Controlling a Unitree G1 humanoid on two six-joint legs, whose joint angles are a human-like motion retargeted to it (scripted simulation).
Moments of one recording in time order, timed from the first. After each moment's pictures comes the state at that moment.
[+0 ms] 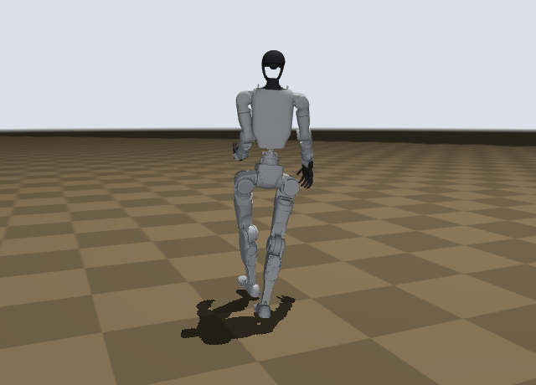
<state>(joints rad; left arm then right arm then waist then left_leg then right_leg) 0.16 -0.15 0.15 0.47 -0.51 -0.42 -0.48 -0.31 -0.21 -0.17 1.26 -0.68 -0.08 0.03 -0.15 -0.05 -0.06 -0.38 -0.13 0.32 0.10 -0.05 0.11 0.05 0.13 -0.12 0.05 -0.06 -0.13</state>
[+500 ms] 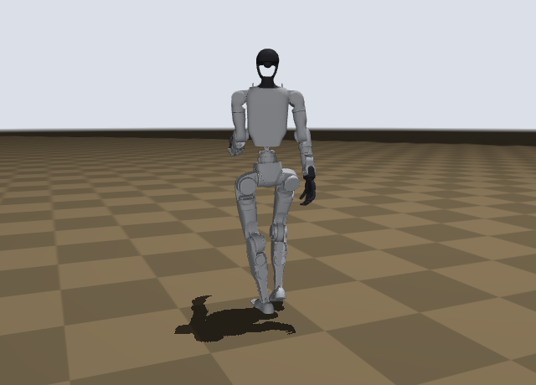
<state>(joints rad) 0.05 -0.08 0.13 0.46 -0.53 -0.44 -0.45 0.22 -0.17 -0.30 1.69 -0.78 0.01 0.09 -0.24 0.07 -0.08 -0.06 -0.07 0.15 0.11 -0.15 0.20 -0.40 0.08 -0.15 0.65 0.15 -0.01</state>
